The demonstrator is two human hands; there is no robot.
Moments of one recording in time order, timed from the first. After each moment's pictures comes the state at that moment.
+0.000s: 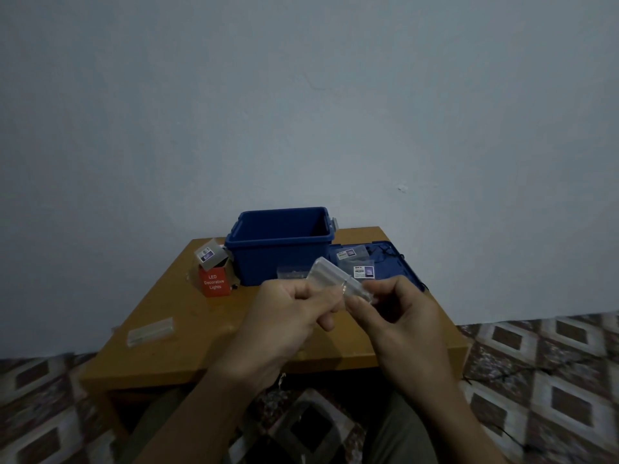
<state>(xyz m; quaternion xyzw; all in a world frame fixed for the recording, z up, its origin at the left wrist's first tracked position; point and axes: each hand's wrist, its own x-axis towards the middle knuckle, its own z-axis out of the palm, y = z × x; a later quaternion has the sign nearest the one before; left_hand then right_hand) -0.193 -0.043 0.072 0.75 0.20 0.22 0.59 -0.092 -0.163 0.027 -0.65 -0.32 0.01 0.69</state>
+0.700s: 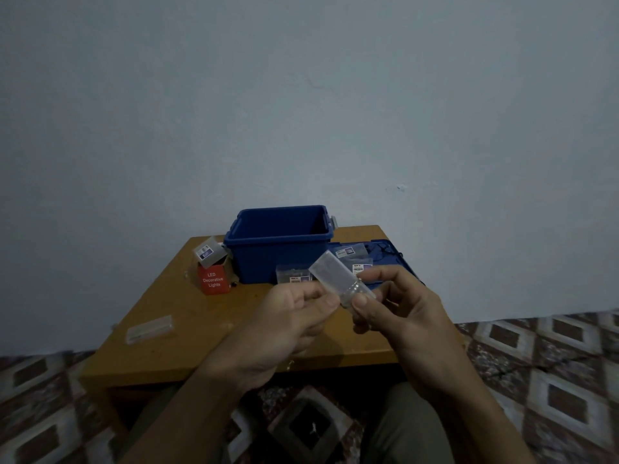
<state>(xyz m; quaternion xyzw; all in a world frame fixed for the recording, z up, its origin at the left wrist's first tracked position) -0.197 -0.026 0.060 0.73 0.06 0.11 0.68 -0.081 -0.176 0.036 -0.55 -0.39 0.15 0.72</state>
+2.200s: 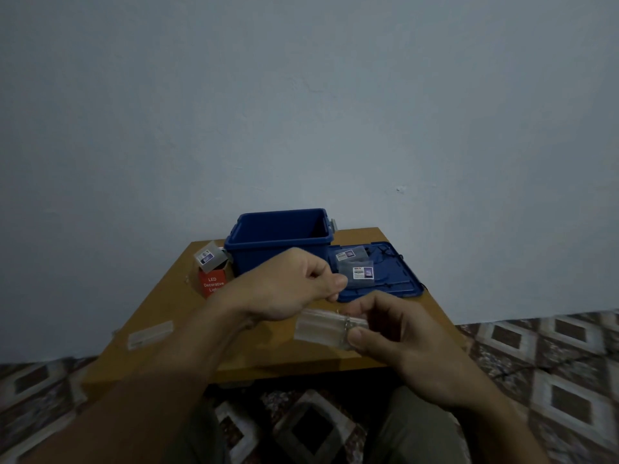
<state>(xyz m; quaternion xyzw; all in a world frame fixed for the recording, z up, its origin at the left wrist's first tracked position) -0.173 -0.013 0.113 0.91 0.11 0.07 0.39 -0.072 -0.188 0.033 -0.64 -0.47 0.22 0.57</state>
